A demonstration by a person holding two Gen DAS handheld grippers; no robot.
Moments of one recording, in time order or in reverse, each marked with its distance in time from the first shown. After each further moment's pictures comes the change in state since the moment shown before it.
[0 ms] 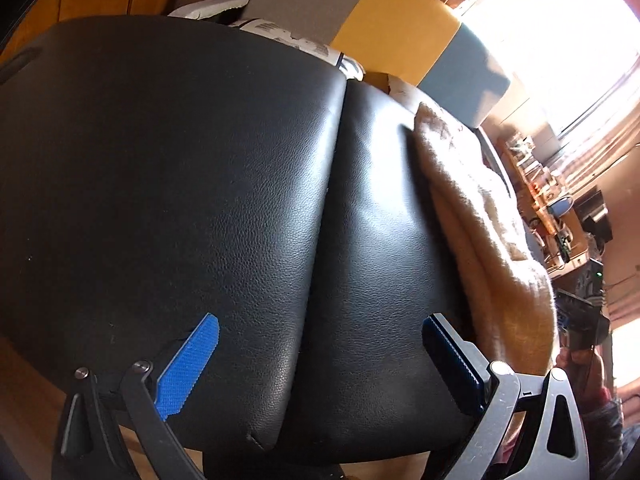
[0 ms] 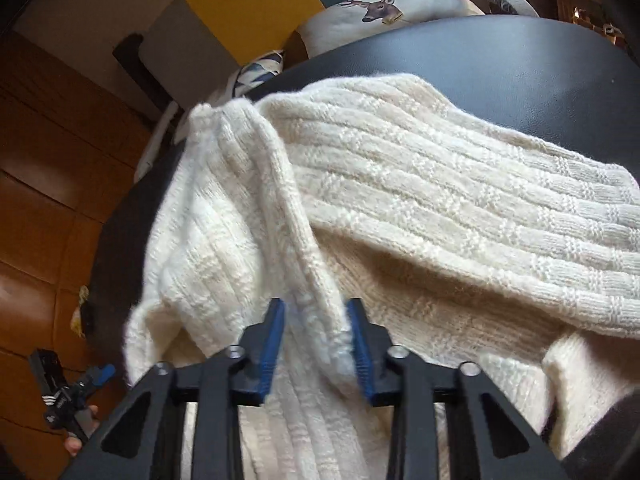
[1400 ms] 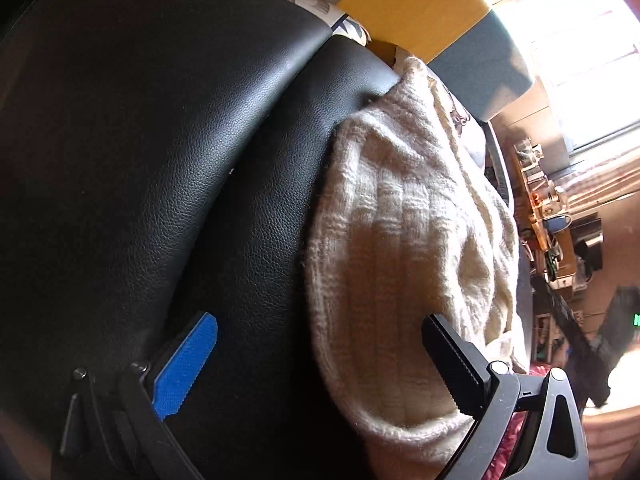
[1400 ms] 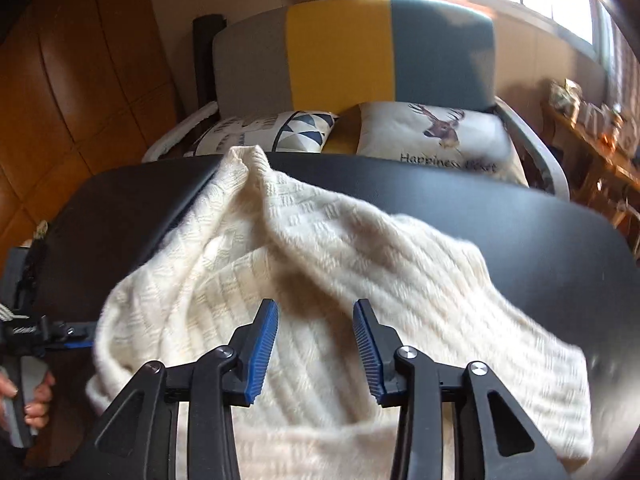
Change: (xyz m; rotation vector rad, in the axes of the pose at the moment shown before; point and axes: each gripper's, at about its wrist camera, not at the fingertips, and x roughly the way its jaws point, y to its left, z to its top) left arm 0.066 -0.053 0.025 -0.124 0.133 -0.052; right arm -0.034 0.091 0.012 -0.423 -0.236 -0.186
